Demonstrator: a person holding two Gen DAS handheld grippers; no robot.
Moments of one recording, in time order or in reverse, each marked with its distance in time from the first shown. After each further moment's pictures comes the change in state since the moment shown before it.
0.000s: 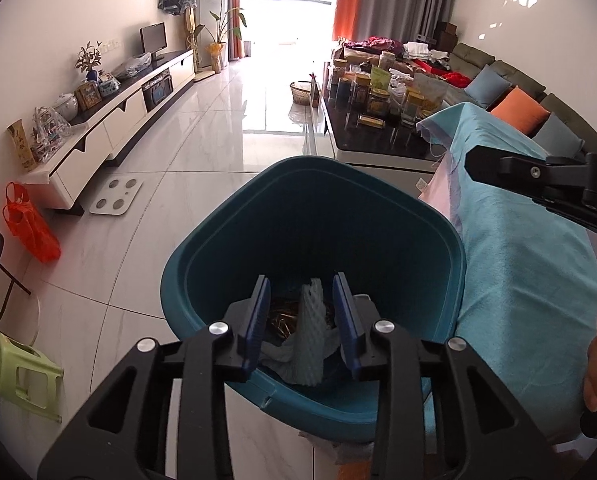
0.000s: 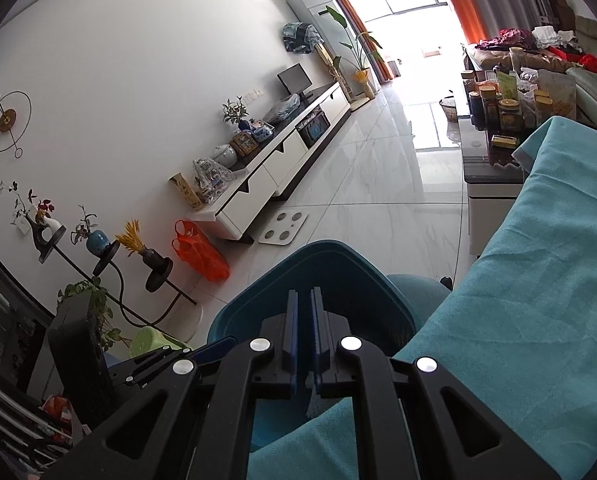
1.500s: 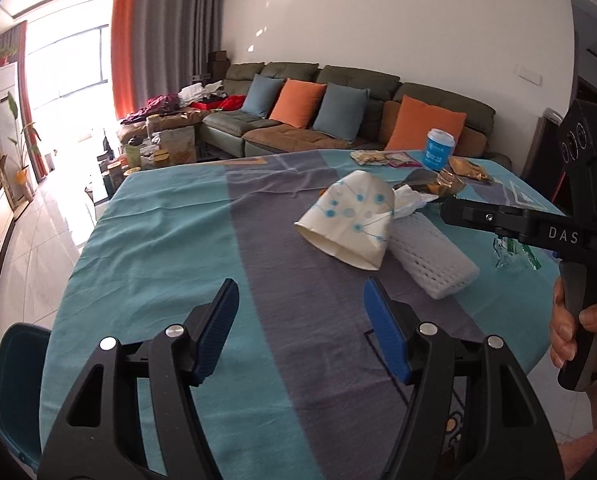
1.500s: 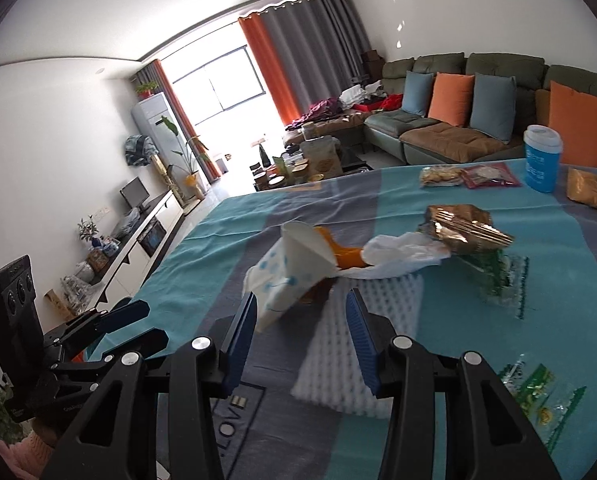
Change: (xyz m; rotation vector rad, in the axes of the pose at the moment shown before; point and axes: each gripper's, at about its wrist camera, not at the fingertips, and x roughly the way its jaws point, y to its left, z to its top) left arm -0.087 -0.325 -0.045 0.564 -0.179 -0.576; right arm -0.311 -0.145 -0.144 0.270 -0.391 -0.563
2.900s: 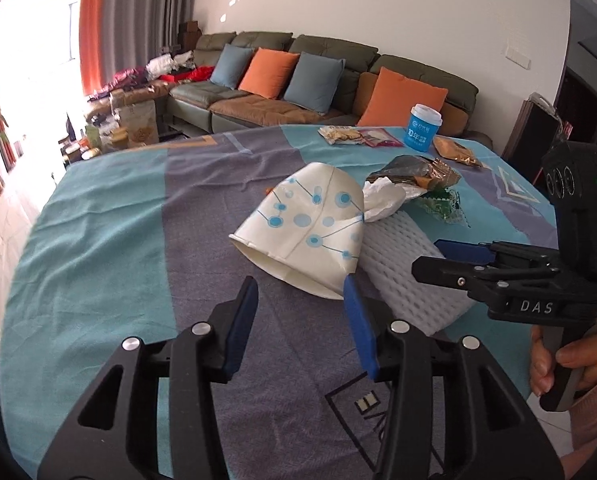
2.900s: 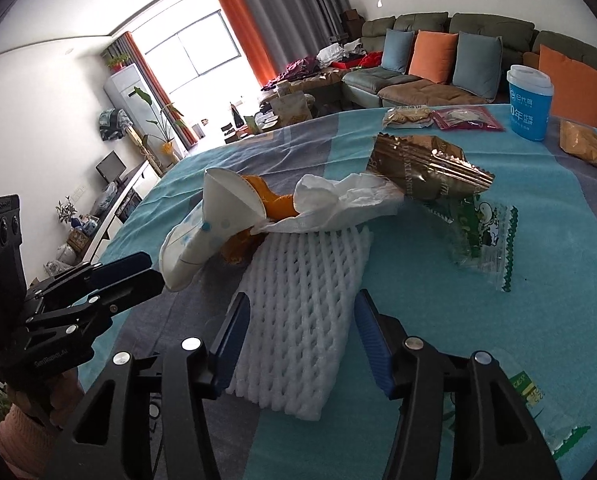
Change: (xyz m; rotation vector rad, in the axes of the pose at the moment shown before) left arm 0.063 -0.016 0.032 -0.016 0.126 -0.129; right arm 0.038 -0.039 -0.008 0.026 0.167 -0.050
